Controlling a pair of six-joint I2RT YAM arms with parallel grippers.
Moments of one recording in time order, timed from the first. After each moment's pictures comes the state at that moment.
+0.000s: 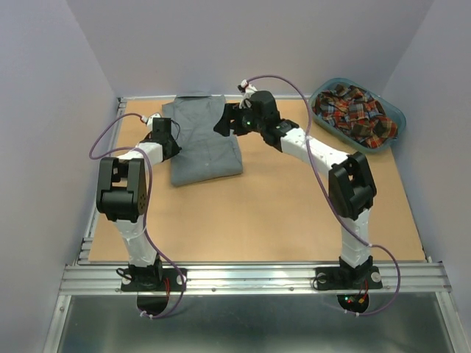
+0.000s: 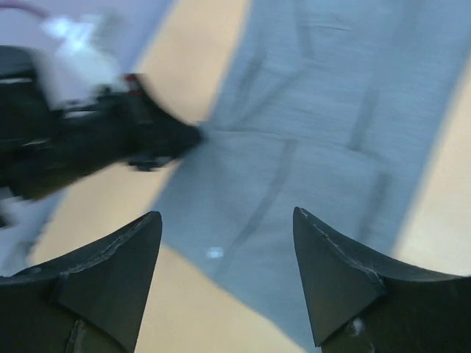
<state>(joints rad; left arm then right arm) -0.08 1.86 1.17 -0.11 -0.19 -0.53 0.58 2.07 1.75 -0.07 -0.27 0.41</state>
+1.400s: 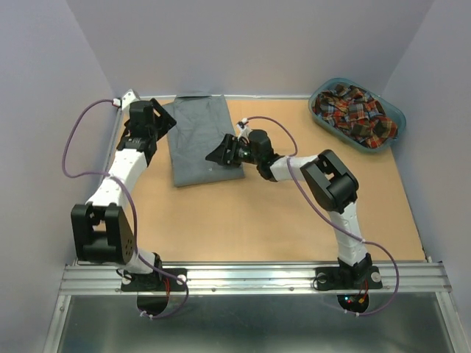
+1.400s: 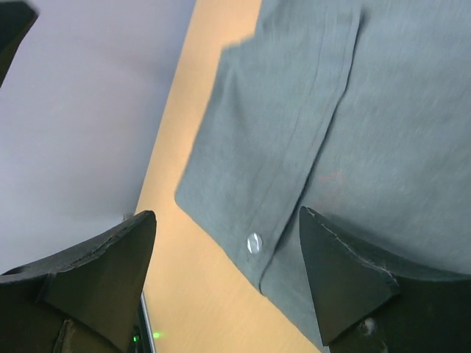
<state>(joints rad) -0.06 1.52 1.19 -0.19 -0.20 -0.66 0.64 2.22 1.34 0.63 -0.50 0.90</state>
